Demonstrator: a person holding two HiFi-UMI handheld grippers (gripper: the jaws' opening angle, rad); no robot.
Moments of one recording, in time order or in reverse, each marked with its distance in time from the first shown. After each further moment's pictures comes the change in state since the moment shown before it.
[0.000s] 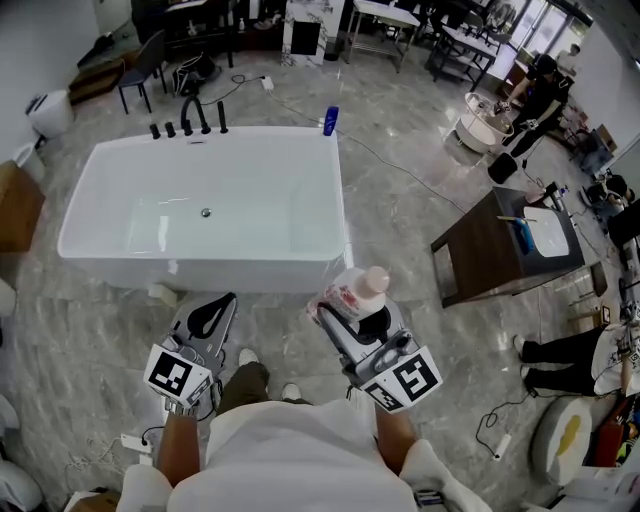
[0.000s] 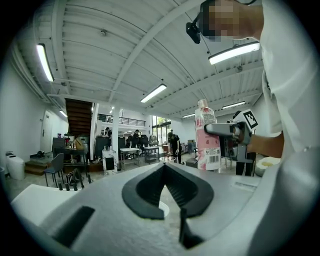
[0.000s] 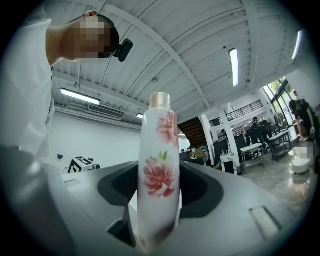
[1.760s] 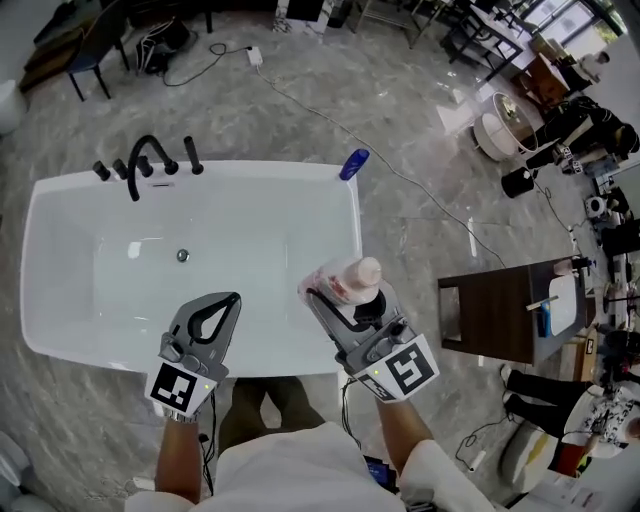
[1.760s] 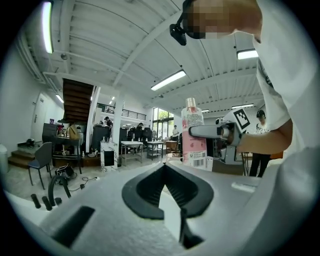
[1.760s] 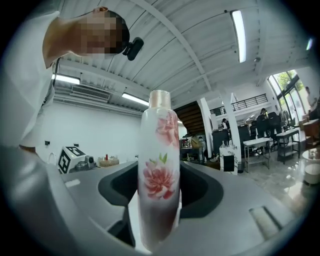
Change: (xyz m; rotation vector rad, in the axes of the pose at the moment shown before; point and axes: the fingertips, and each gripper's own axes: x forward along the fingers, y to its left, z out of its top) left arm 0.364 0.435 -0.062 -0.118 0.013 -0.033; right arm 0.476 -0.358 -0.110 -0.042 0.165 -0.014
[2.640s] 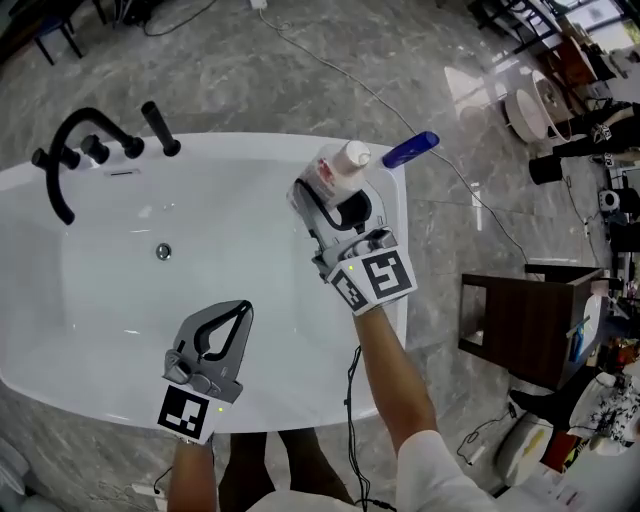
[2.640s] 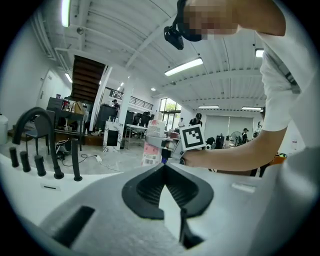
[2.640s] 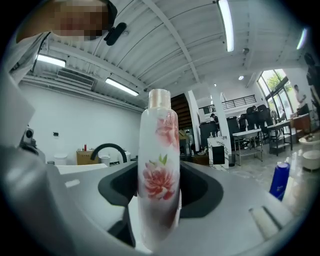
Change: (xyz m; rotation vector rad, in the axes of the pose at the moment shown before) left arm 0.115 0.128 -0.216 -0.150 0.110 0.031; right arm 0.243 -0.202 -0.256 0.005 -0.010 -0.135
